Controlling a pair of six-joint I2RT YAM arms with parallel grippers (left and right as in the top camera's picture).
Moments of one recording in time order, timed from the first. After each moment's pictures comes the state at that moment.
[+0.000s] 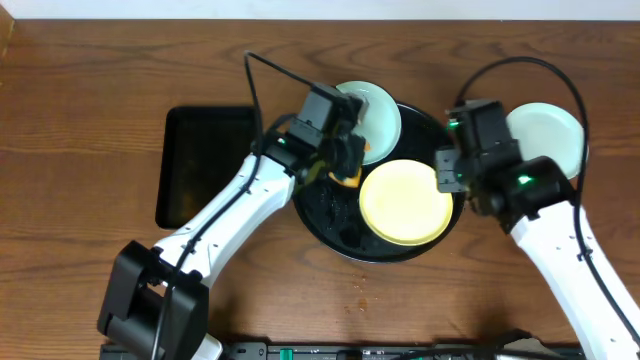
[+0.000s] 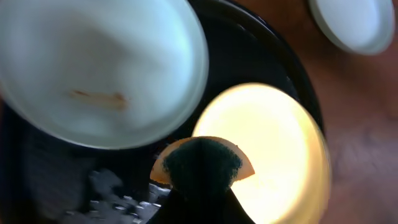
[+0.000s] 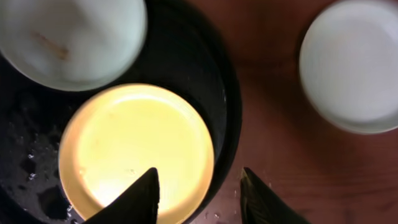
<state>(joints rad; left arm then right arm) -0.57 1.68 1.26 -0.51 0.26 -0.25 0.31 1.32 1.16 -0.90 0.16 0.25</state>
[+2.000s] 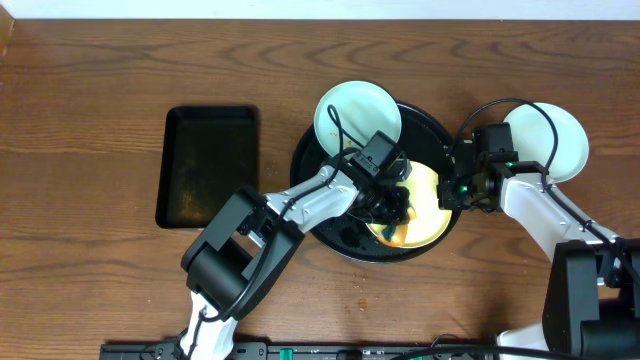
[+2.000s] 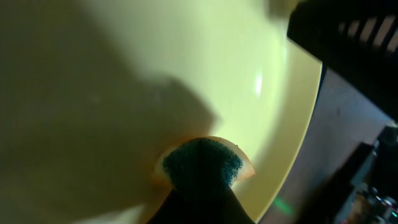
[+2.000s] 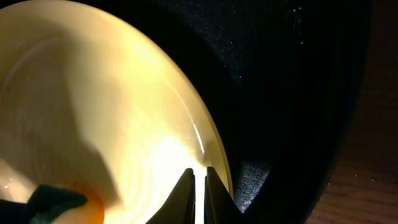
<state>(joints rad) -0.74 2.04 1.26 -0.39 0.56 -0.57 0.08 1.66 0.88 -0.52 -0.23 0.07</state>
